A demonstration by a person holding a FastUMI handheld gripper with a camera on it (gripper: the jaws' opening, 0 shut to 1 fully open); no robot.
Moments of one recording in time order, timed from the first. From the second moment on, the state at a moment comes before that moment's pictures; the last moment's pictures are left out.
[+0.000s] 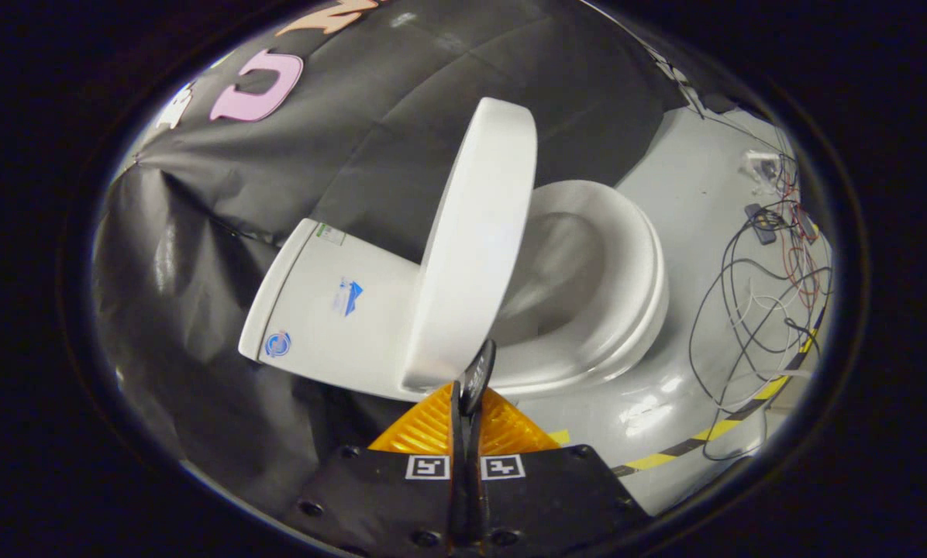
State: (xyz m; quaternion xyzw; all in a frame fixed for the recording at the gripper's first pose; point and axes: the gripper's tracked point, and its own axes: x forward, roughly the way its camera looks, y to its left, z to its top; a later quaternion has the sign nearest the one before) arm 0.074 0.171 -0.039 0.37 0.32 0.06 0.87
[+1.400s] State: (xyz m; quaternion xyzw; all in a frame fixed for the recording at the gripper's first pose) arm 0.090 0.225 0.039 0.20 0.28 0.01 0.94
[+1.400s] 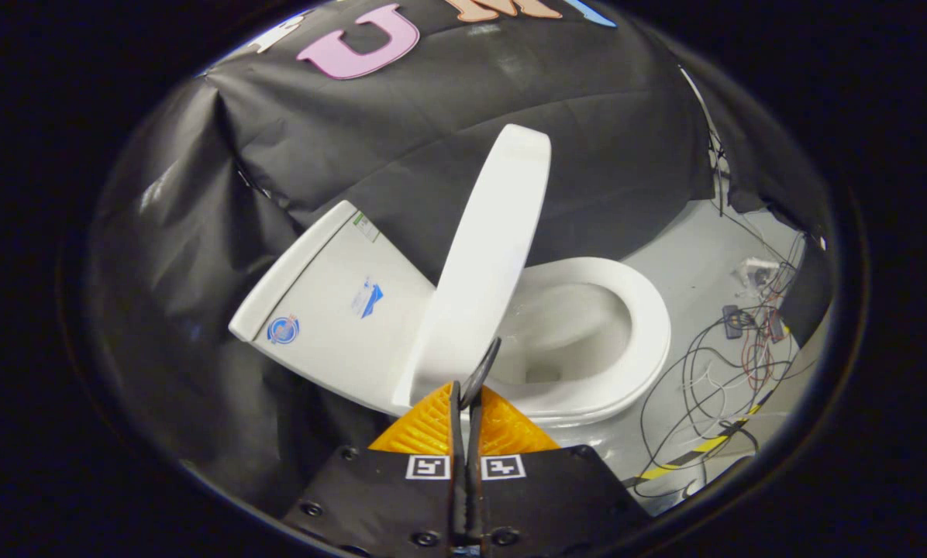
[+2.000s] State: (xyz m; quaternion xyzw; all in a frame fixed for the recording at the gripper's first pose) arm 0.104 0.310 0.065 0.22 0.29 0.08 0.93
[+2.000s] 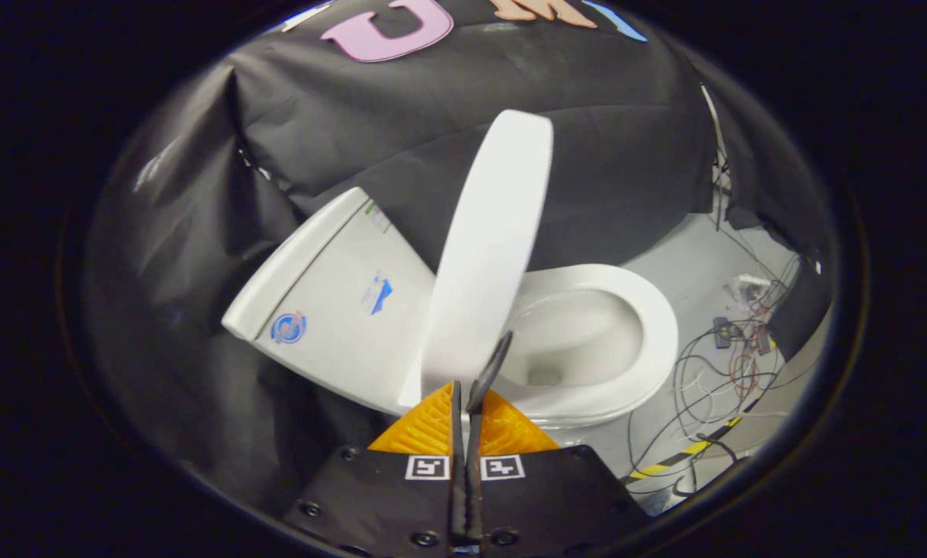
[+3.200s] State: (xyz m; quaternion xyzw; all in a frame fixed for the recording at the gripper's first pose) arm 0.056 0.111 -0.057 0.31 0.31 -0.10 0.89
